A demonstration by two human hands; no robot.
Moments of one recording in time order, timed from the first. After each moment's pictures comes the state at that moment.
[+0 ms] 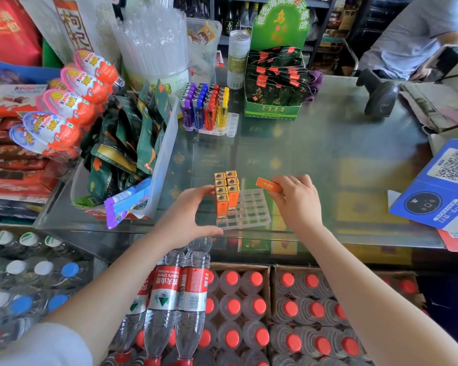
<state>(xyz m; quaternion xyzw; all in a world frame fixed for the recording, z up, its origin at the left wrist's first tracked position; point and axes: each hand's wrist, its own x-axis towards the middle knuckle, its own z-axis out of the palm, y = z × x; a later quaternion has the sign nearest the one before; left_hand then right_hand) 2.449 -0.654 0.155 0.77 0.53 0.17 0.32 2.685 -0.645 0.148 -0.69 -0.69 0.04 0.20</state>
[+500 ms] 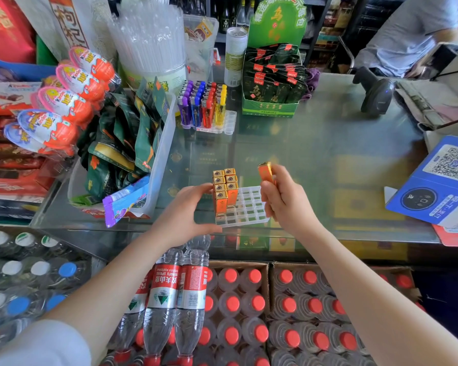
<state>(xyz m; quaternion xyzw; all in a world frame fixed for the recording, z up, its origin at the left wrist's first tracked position) 2.447 -0.651 0.151 0.78 0.50 0.20 0.31 2.664 -0.667 0.180 -0.58 -0.68 0.29 0.35</state>
